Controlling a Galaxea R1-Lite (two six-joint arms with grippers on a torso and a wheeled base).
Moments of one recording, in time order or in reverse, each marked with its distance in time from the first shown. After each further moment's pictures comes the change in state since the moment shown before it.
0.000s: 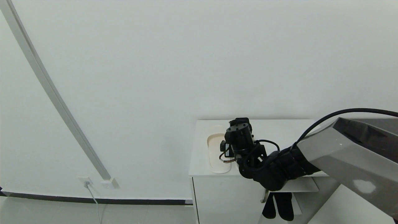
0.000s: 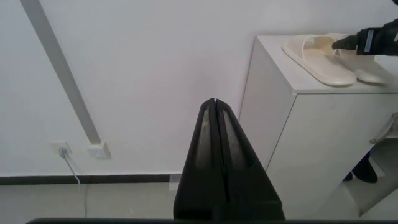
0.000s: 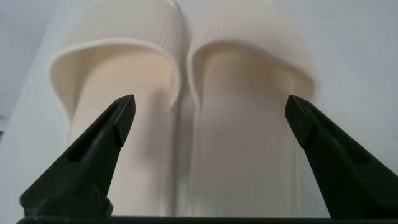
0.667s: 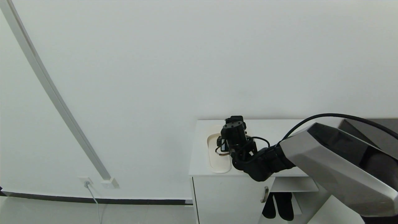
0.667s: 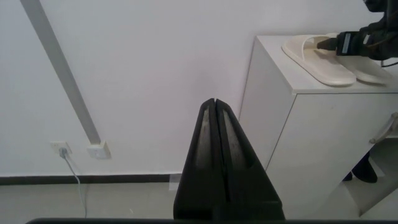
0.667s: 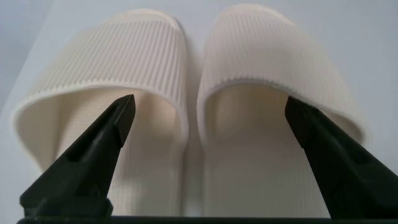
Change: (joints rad) left arm 0.000 0.000 0.000 0.000 0.000 0.000; right arm -0.042 0.150 -0.211 -0.002 0.022 -0.044
